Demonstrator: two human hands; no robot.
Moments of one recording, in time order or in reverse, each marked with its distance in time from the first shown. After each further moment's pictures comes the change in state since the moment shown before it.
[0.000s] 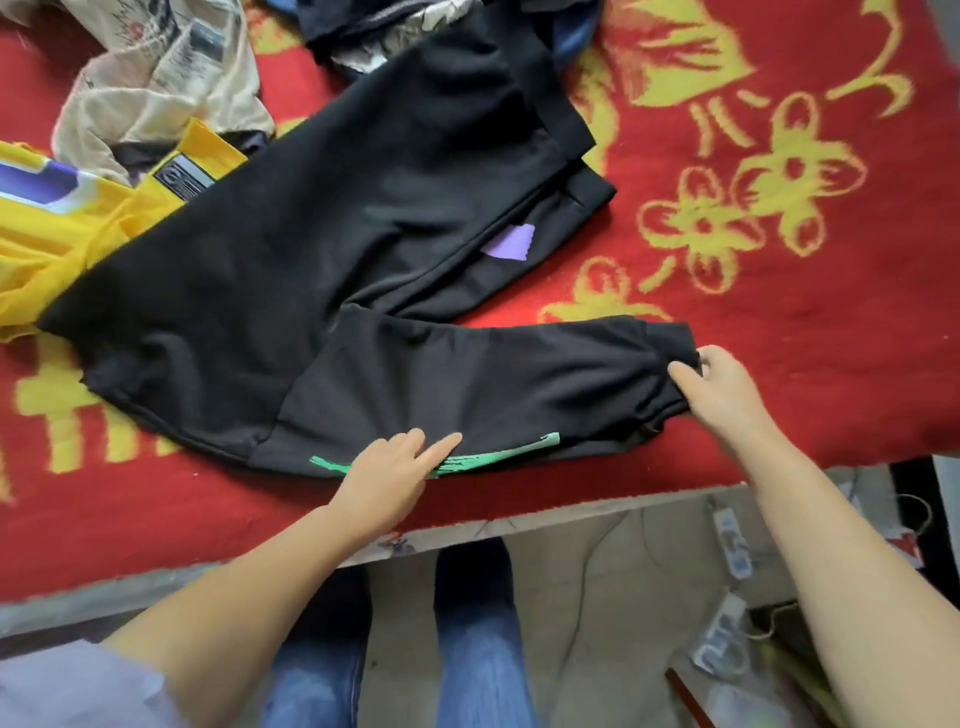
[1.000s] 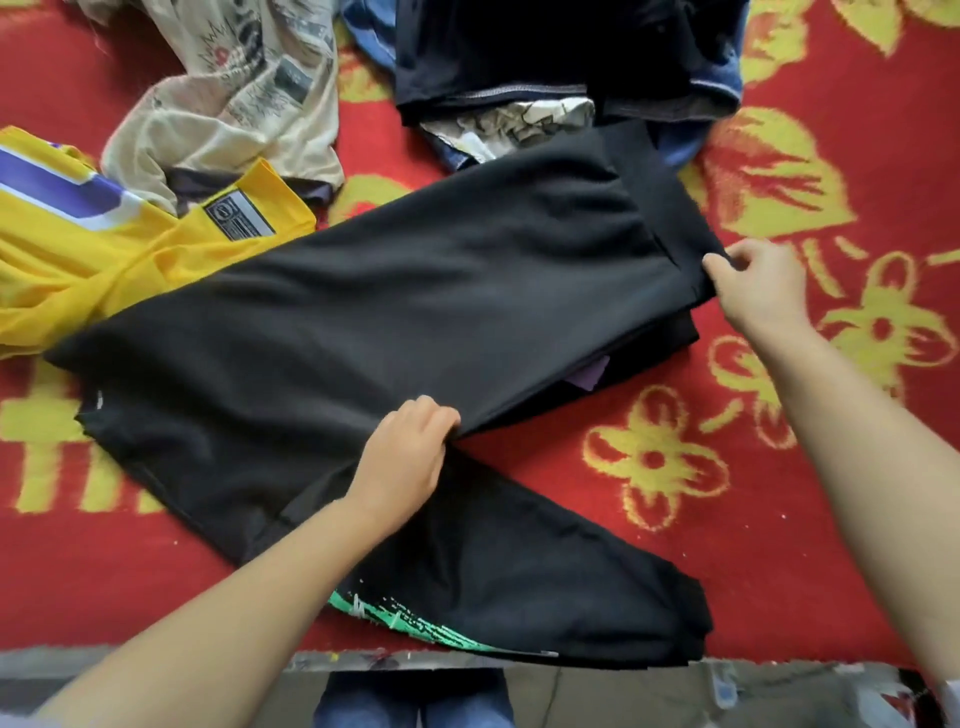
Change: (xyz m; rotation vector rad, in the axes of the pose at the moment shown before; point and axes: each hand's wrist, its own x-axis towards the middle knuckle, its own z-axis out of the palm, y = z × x) left_hand 0.090 -0.072 -0.034 -0.421 0.185 -0.376; right_hand 0.178 -0.202 -0.007 -0.278 0.244 -0.372
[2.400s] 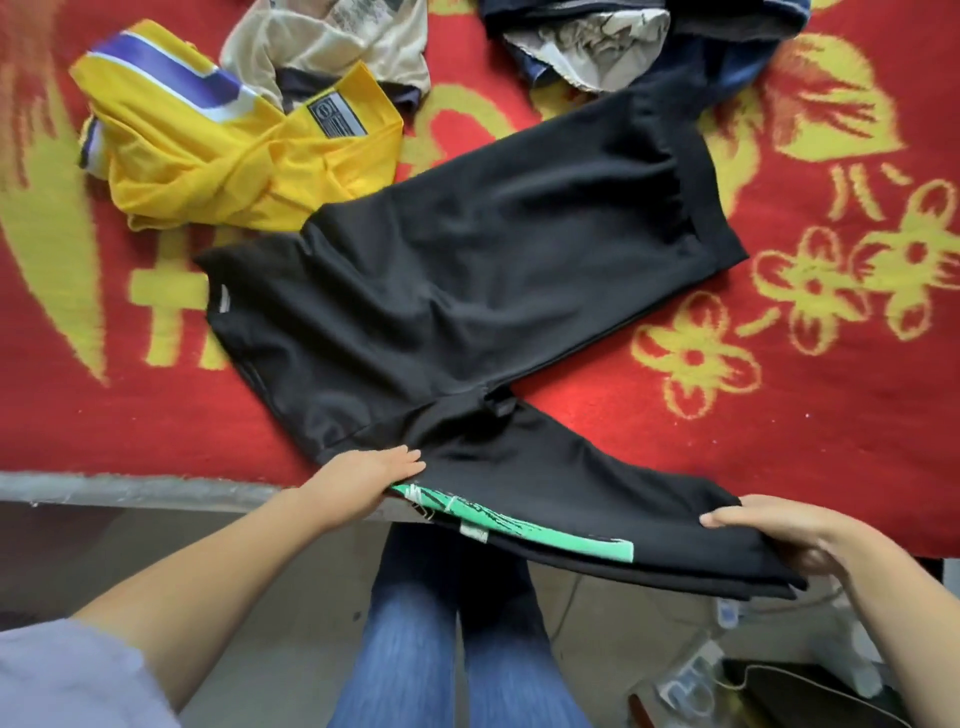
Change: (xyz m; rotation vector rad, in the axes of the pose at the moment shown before) left_hand -0.186 -0.078 0.001 0.073 -0.667 0.037; right_hand -0.282 0.111 -0.023 0.156 -1.158 0.726
